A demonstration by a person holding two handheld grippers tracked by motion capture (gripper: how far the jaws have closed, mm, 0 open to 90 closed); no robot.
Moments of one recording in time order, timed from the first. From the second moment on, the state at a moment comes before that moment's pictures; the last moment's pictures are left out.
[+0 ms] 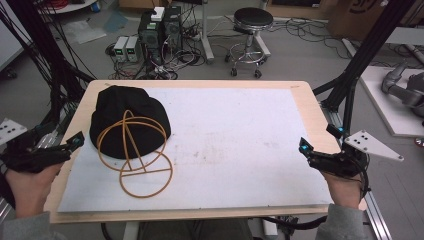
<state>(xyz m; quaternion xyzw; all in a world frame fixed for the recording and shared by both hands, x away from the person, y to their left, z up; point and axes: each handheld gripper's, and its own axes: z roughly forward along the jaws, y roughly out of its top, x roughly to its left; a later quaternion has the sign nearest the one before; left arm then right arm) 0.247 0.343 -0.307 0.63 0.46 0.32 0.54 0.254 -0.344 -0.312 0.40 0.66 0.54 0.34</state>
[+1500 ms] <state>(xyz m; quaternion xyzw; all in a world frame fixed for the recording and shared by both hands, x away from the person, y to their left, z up) 0.450 0.317 -0.318 0.73 0.41 0.22 0.51 0.264 -0.339 -0.336 0.40 0.70 0.51 0.31</state>
